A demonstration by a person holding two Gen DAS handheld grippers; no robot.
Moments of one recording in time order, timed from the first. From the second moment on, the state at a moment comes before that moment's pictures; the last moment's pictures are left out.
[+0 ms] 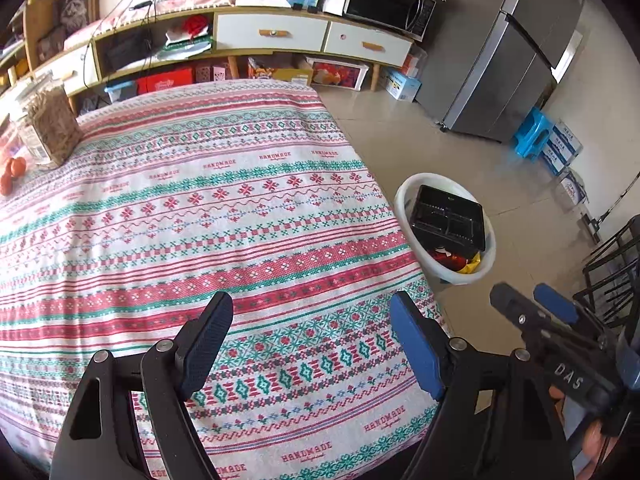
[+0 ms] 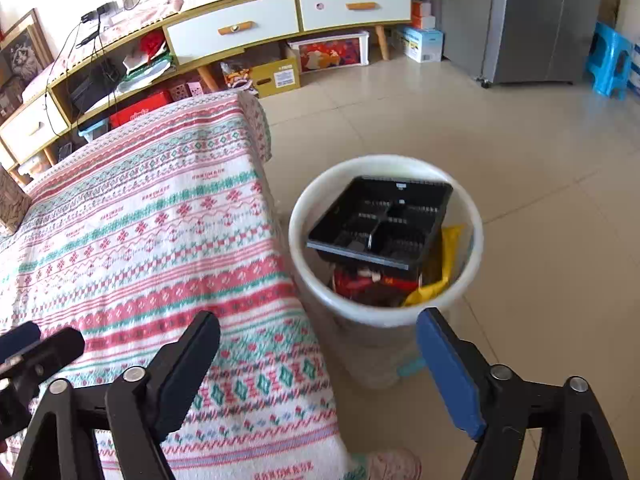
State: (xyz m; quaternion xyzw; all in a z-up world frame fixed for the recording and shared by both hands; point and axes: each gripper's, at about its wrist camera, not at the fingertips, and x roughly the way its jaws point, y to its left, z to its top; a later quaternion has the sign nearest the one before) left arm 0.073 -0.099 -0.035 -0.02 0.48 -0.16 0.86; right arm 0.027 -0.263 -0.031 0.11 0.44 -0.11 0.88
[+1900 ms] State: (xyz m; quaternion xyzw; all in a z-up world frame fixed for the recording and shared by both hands) left arm 0.026 -0.103 -0.007 0.02 0.42 -0.20 0.88; right arm -0.040 -0.230 -0.008 0.06 0.36 -0.16 0.92
